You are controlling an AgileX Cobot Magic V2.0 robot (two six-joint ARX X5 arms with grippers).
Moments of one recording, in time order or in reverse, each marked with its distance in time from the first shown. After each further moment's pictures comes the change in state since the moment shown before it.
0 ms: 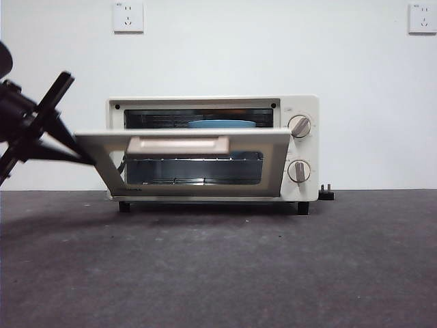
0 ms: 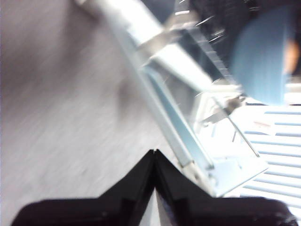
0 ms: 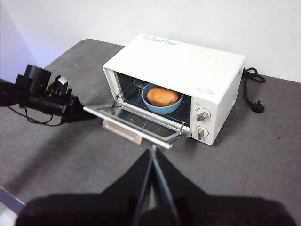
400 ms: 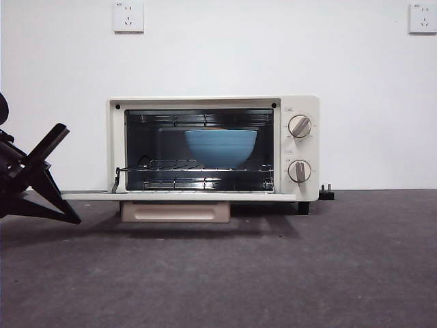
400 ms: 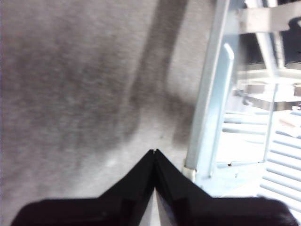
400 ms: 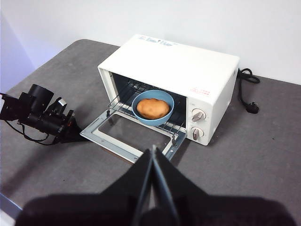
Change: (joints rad) left arm 0.002 0.100 -0.116 -0.002 -0.025 0.021; right arm 0.000 0.000 0.000 0.000 0.017 -0.007
